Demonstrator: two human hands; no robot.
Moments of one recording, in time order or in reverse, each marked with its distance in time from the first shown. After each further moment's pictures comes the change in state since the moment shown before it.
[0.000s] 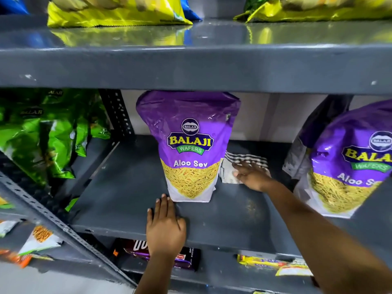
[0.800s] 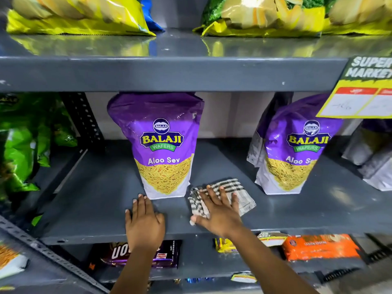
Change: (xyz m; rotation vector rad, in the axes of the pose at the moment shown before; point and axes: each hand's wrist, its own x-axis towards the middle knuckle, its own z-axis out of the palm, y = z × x) left_hand 0.001 -0.006 0.010 -0.001 0.054 0.063; right_hand -0.129 -0.052 0.068 0.026 0.052 -0.002
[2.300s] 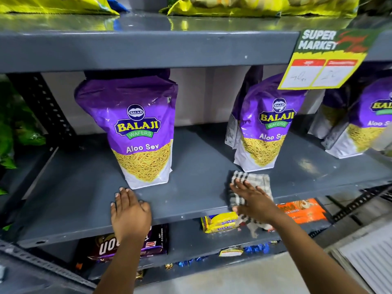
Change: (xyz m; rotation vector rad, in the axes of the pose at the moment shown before) left_hand -0.008 0.002 0.001 -0.080 0.032 -0.022; right_hand -0.068 0.100 -0.014 0.062 0.064 0.112
